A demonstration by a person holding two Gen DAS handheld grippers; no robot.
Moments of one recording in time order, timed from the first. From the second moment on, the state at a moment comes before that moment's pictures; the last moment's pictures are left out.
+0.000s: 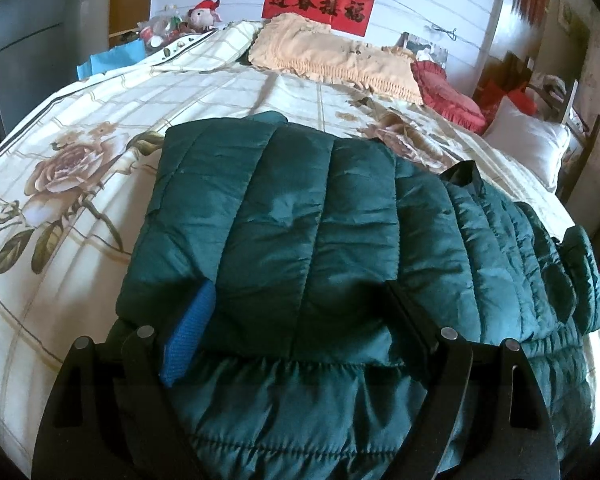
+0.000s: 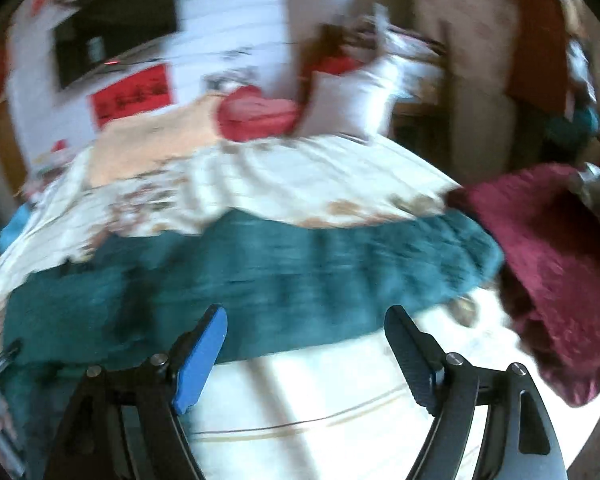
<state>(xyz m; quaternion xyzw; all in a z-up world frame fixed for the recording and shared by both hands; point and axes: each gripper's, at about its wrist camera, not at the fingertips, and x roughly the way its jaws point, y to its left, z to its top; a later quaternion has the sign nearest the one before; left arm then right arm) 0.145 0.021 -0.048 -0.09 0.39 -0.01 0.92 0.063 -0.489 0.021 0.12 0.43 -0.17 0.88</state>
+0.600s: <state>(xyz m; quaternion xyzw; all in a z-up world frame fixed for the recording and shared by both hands) 0.146 0.021 -0.052 -0.09 0.39 -0.03 0.92 0.071 -0.656 -0.051 0.24 0.43 -0.32 0.81</state>
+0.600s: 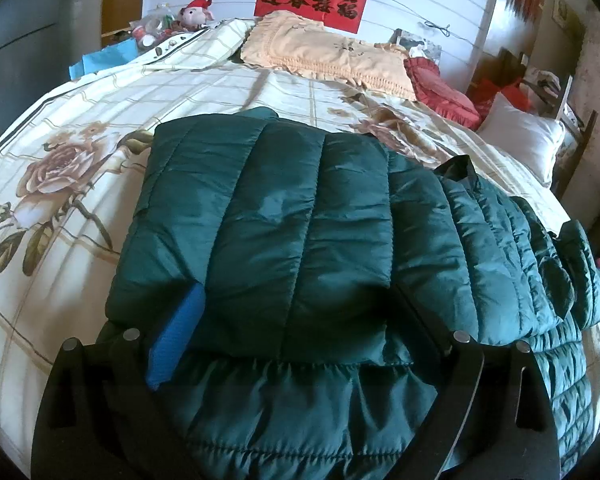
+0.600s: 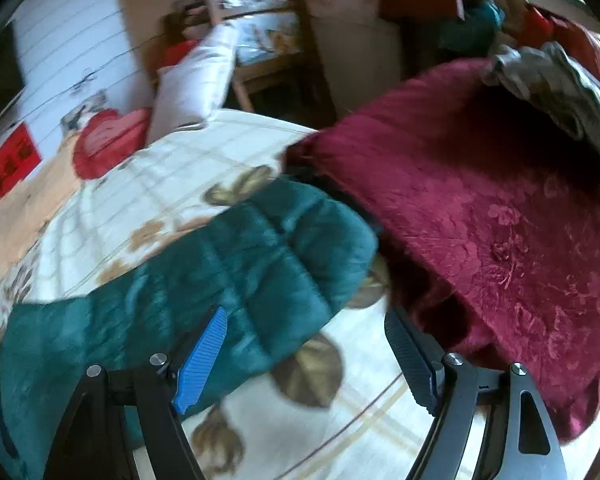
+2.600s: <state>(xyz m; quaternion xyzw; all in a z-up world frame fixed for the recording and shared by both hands) 0.136 0.026 -0.046 -0.10 0.37 -0.04 0.92 0.126 -0.332 0.082 0.16 0.40 0.12 0.90</state>
